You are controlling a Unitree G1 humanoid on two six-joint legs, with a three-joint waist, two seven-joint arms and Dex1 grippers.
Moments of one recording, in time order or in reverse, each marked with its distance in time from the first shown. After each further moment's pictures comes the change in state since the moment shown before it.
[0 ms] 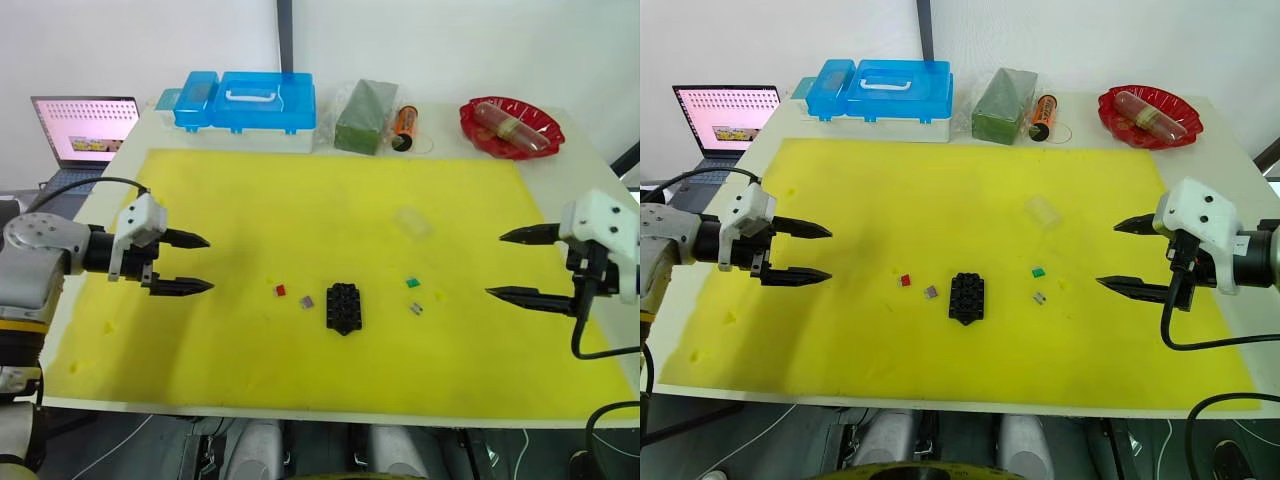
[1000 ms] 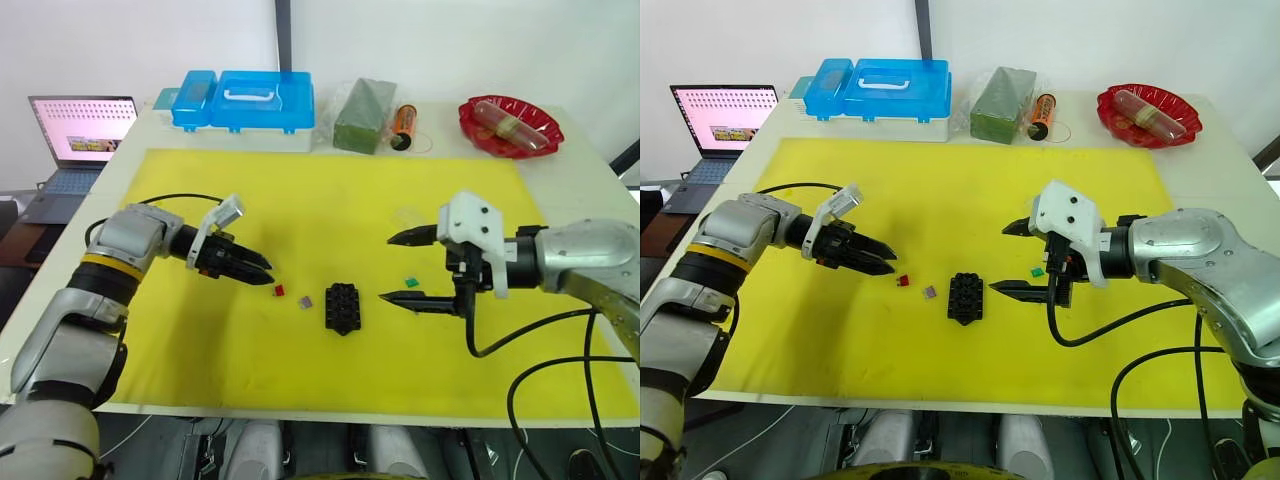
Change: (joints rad) left arm -0.418 -0.248 -0.416 0.359 -0.040 0.419 -0.108; right arm -0.434 0.200 0.464 -0.204 0.184 0.220 -0.286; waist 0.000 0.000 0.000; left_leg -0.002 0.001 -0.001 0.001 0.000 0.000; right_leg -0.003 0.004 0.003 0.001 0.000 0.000
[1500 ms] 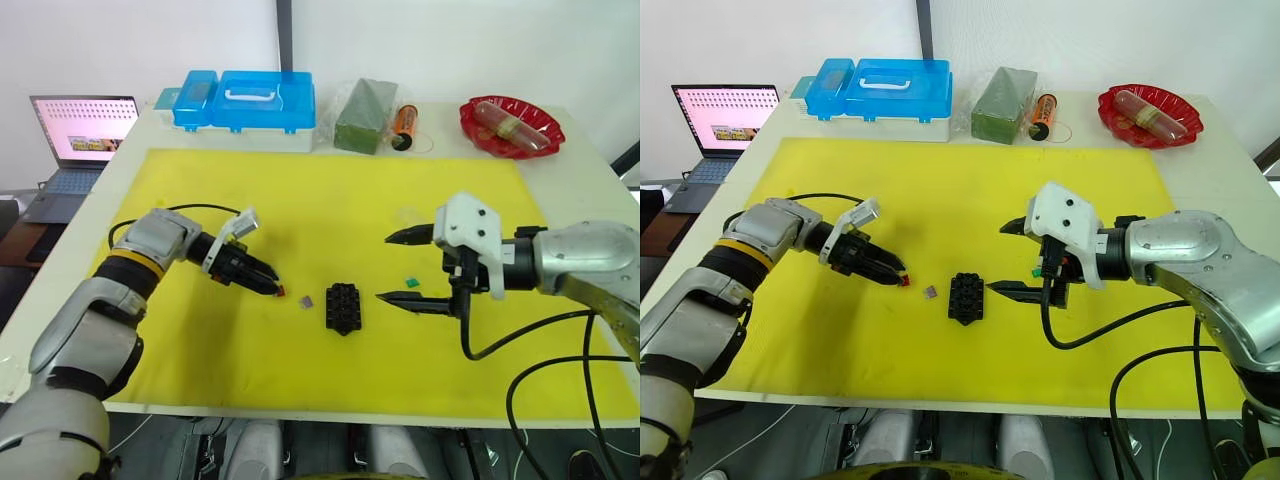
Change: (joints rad) left arm -0.062 -0.054 -0.160 0.141 -0.008 -0.118 0.000; right arm 0.000 0.001 0.001 -0.030 0.003 0.001 -0.033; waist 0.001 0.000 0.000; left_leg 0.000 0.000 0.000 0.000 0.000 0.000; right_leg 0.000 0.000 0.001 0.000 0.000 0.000
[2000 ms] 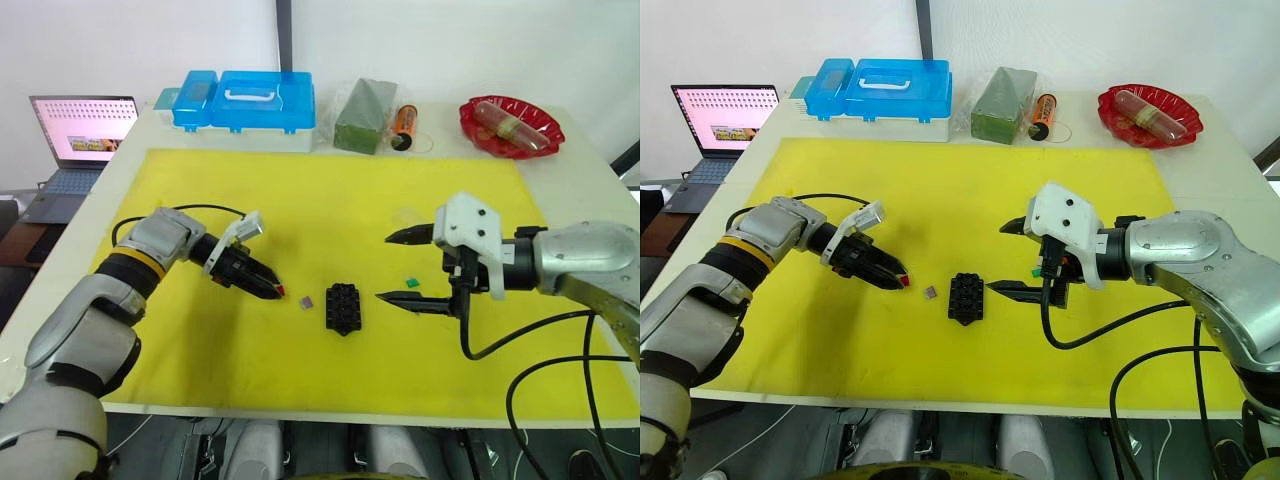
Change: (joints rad) left arm -0.017 0.016 -0.083 0.004 -0.045 -0.036 0.002; right arm 0.000 0.000 0.000 0.000 0.000 0.001 -0.002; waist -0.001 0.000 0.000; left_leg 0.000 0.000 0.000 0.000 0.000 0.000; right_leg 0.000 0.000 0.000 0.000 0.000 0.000
